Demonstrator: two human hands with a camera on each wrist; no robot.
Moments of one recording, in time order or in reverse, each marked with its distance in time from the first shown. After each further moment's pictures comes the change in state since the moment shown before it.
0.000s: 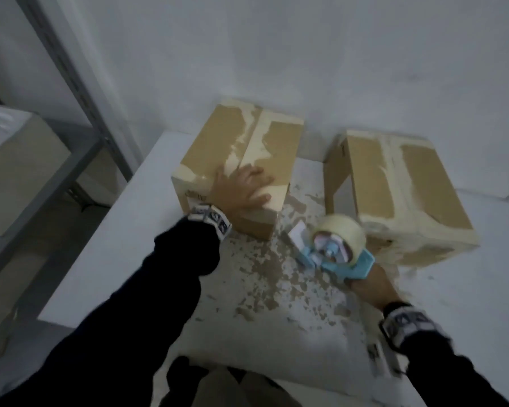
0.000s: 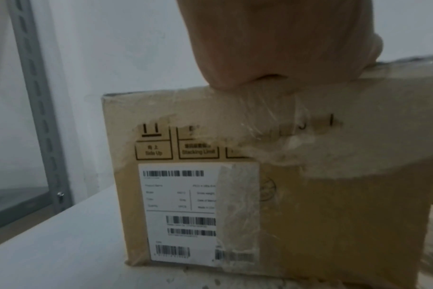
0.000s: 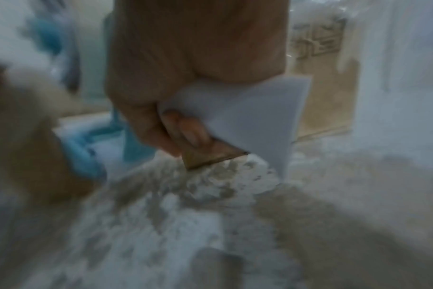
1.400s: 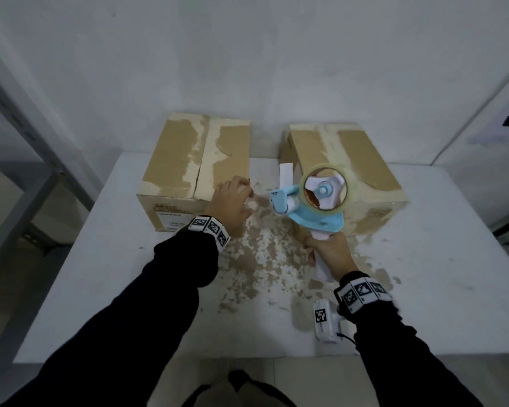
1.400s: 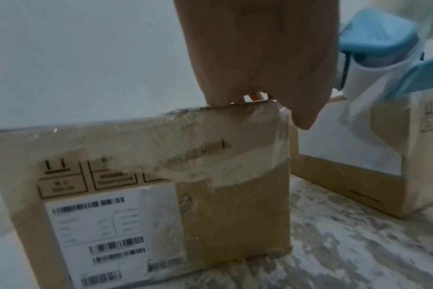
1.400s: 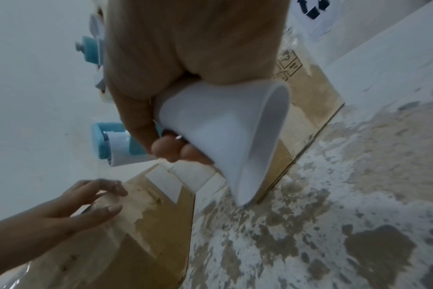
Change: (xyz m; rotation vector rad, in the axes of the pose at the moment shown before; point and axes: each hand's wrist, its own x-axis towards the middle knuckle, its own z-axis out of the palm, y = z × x) left_hand -0.003 0.067 0.016 -0.033 0.167 0.178; right_hand -0.042 -0.049 -0.002 0.951 0.344 0.100
